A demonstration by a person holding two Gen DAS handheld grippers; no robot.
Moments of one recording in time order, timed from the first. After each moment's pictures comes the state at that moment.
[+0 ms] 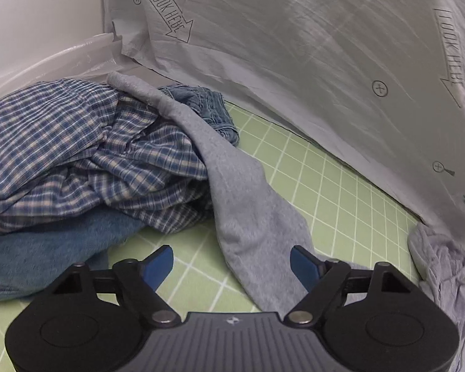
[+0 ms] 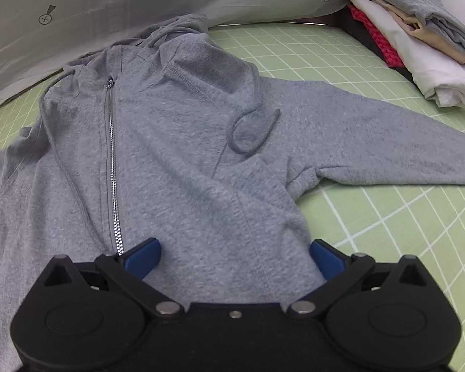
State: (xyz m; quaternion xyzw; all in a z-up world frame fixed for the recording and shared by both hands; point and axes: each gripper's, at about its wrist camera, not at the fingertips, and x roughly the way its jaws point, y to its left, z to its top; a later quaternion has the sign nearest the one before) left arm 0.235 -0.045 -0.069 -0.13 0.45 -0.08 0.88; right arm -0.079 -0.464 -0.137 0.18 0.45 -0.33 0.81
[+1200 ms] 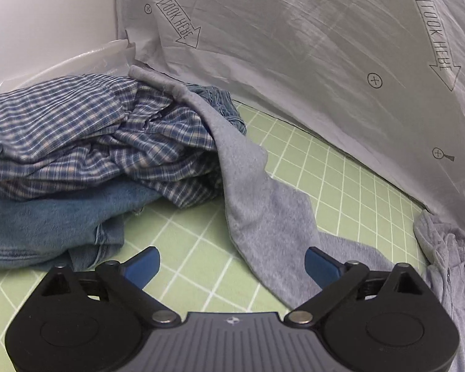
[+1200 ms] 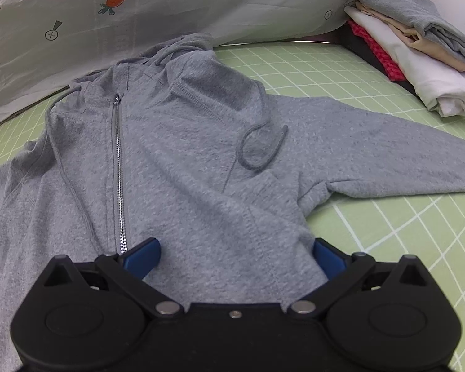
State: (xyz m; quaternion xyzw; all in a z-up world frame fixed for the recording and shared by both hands) left arm 0.186 -0.049 -0.067 -0.10 0.44 -0.06 0.89; right arm -0.076 -0.454 -0.143 0.17 0.40 -0.34 0.83
